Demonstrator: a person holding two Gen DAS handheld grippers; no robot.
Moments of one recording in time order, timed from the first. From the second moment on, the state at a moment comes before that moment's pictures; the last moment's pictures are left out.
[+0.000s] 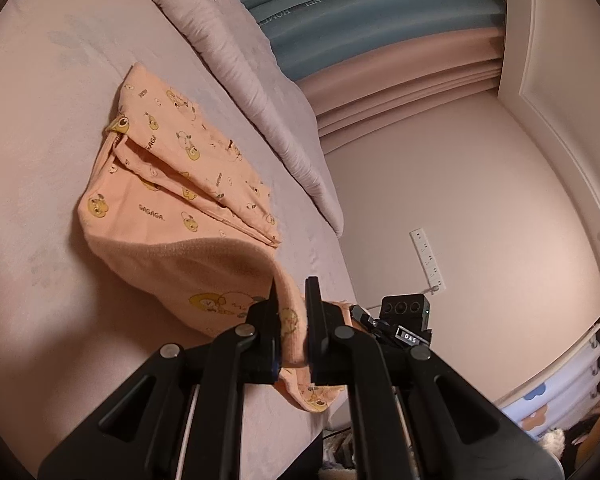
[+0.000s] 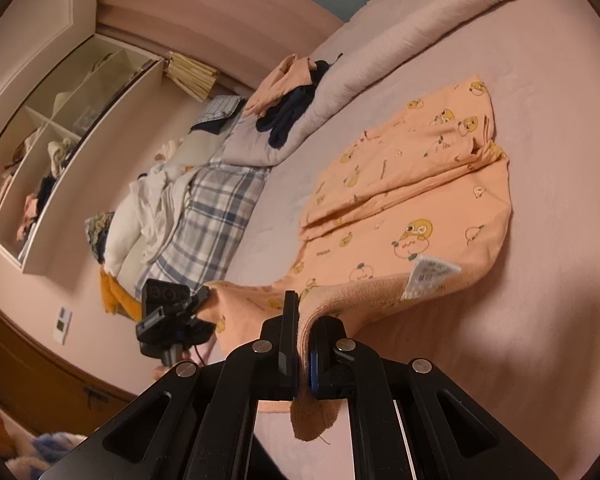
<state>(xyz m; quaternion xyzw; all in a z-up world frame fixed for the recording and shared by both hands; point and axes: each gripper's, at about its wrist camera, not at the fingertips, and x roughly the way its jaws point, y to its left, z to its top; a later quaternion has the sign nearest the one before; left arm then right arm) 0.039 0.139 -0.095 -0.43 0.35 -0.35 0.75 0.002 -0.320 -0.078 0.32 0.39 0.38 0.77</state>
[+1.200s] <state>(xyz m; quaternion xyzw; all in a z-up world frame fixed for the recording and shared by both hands) 0.167 0.145 -0.062 -0.43 0.33 -0.34 0.77 0.097 -0.344 -0.056 0.37 0.34 0.34 0.79</state>
